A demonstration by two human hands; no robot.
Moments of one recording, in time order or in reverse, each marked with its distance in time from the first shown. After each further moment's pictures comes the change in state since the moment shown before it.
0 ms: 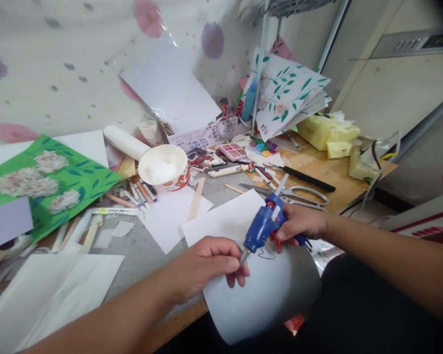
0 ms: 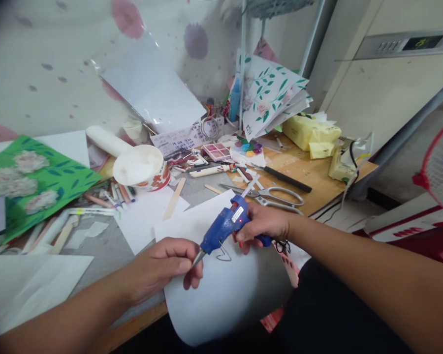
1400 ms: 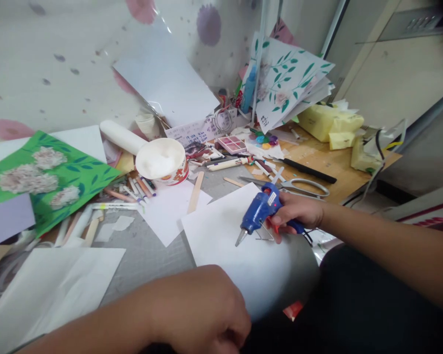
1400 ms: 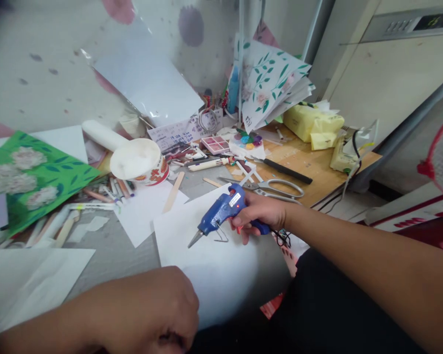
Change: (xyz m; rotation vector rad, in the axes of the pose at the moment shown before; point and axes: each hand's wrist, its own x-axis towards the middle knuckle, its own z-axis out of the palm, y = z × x) left_hand -0.016 -0.001 0.021 0.993 -0.534 0.230; right_hand 0.004 -0.006 0.002 0.052 -0.019 0.000
